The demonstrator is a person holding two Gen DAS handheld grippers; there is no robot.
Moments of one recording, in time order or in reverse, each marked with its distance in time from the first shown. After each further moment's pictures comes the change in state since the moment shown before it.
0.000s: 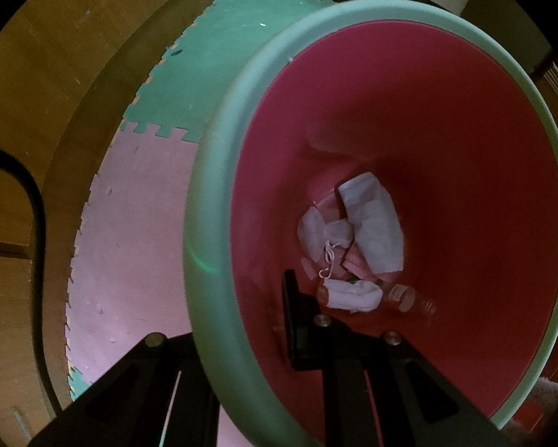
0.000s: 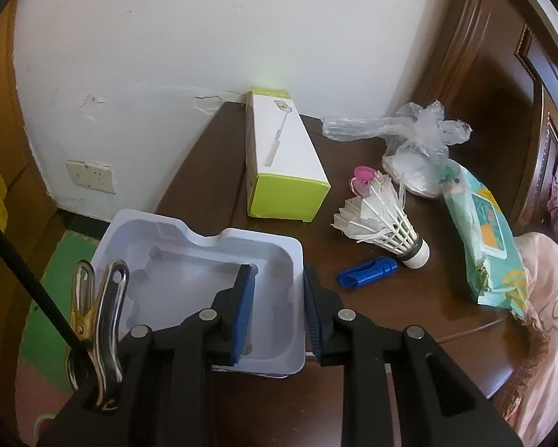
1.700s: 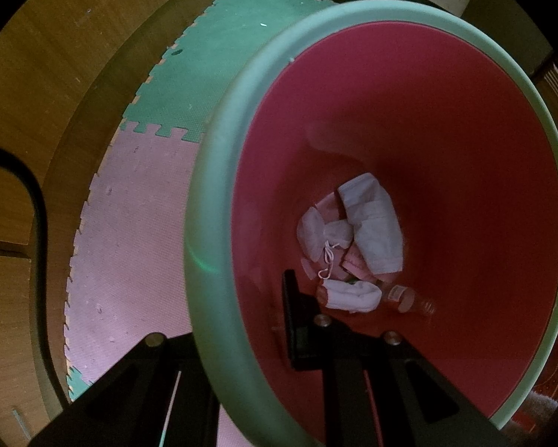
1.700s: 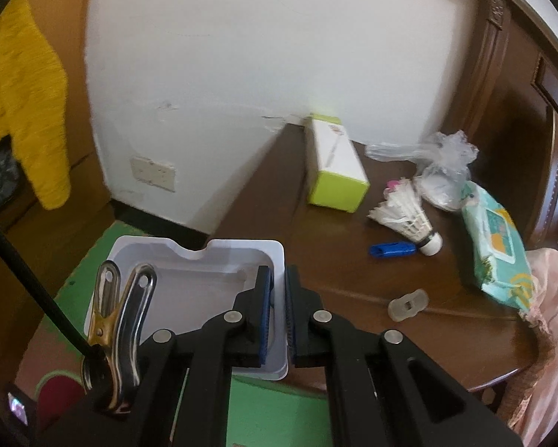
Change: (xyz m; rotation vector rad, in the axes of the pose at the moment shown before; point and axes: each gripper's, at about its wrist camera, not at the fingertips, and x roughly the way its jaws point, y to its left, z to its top) left arm -0.001 0.002 0.002 -0.001 0.002 -0.004; right arm -0.067 0.019 -0.044 -0.123 -0.114 0.195
